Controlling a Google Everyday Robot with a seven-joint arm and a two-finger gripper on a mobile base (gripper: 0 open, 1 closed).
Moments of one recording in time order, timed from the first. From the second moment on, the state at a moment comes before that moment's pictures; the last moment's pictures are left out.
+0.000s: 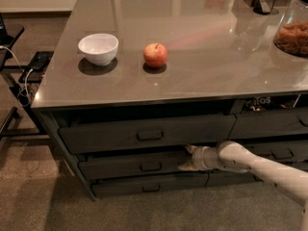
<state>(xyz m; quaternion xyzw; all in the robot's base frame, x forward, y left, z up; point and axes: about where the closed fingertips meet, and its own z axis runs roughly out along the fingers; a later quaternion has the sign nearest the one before) 0.609 -0.148 0.403 -0.64 0.66 0.08 0.38</state>
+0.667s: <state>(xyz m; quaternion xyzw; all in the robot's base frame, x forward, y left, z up) 0.577 -0.166 0.394 -0.63 0.67 0.10 0.38</state>
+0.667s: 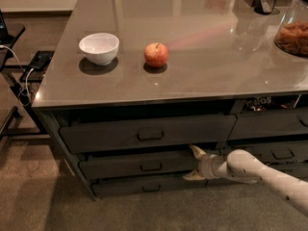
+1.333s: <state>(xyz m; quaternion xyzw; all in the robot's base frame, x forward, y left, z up) 0.583 -0.165 0.408 -0.63 0.67 0.10 0.38</state>
